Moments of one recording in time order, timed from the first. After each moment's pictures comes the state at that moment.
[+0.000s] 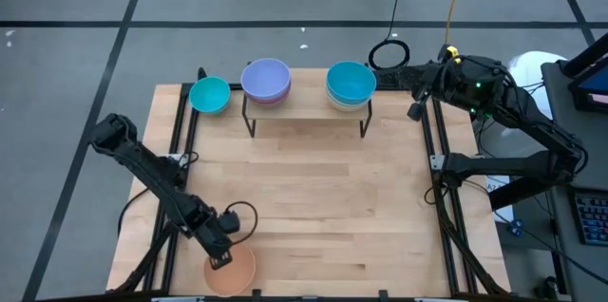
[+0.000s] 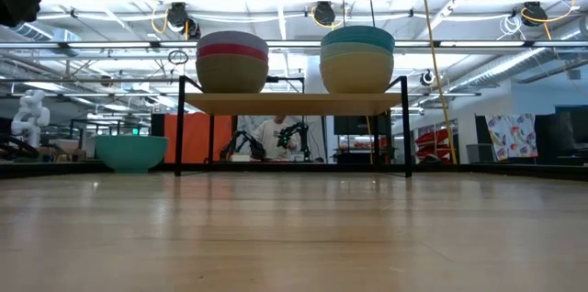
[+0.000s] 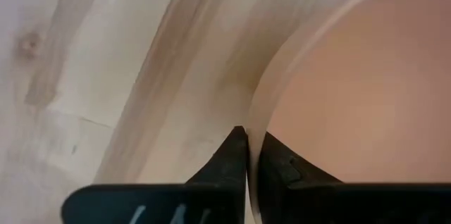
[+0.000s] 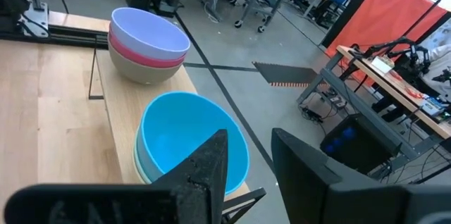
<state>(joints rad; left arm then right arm) -0.76 1.45 0.86 -0.63 0.12 -1.27 -0.41 0.85 1.27 -0.70 0.23 -0.38</state>
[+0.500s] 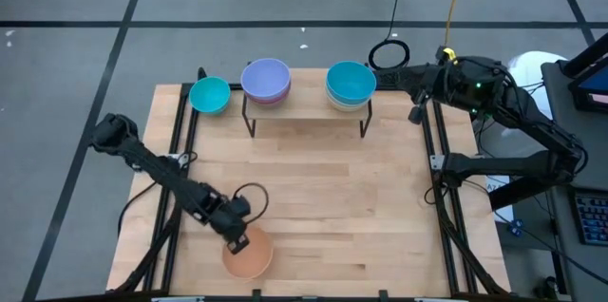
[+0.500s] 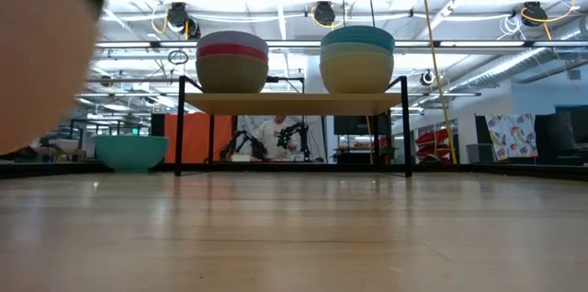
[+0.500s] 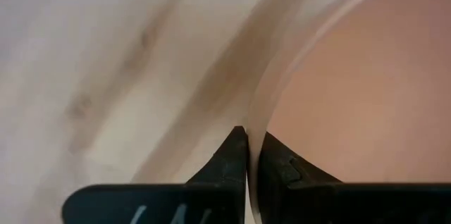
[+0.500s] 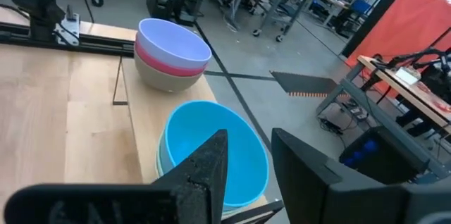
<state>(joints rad) -0.60 1.45 0.89 -0.66 0.10 -1.29 -0.41 0.85 1.27 -0.70 0.15 -0.38</state>
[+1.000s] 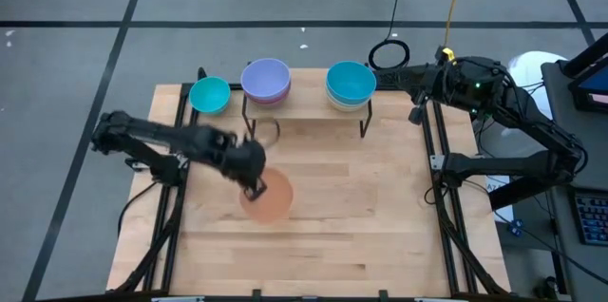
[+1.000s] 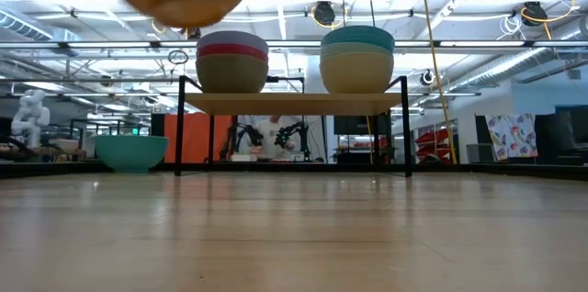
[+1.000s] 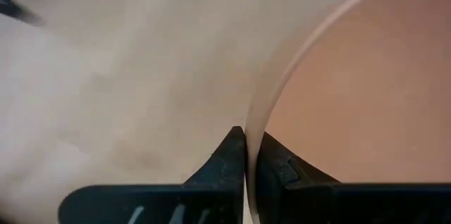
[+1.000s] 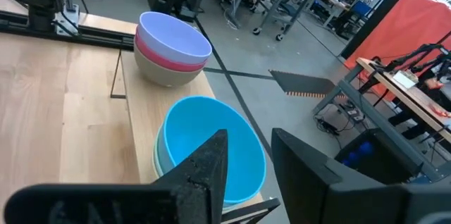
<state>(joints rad) -0.20 1.45 1.47 -1.26 -0.06 -0.90 -0.41 0.85 1.27 -0.71 0.15 -0.41</state>
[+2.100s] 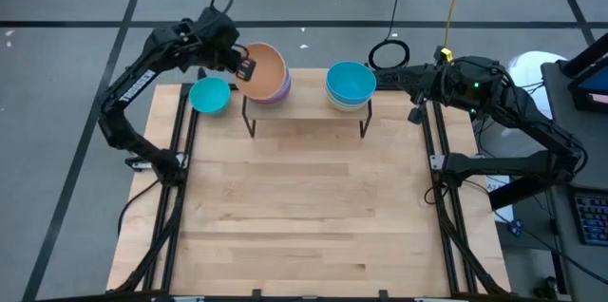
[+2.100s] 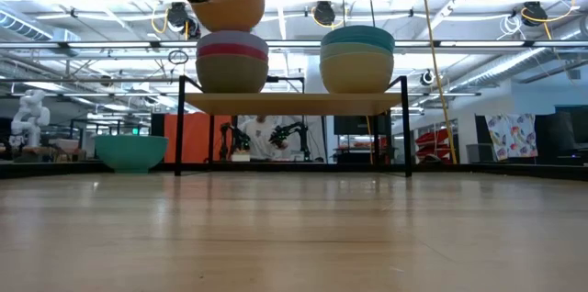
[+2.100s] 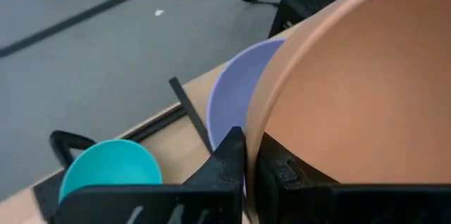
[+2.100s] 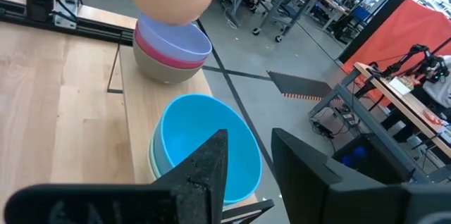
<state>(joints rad) 0.66 1.51 1.93 -1.31 -0.18 -0.31 -0.41 0.86 1.27 -0.71 0.15 -0.45</state>
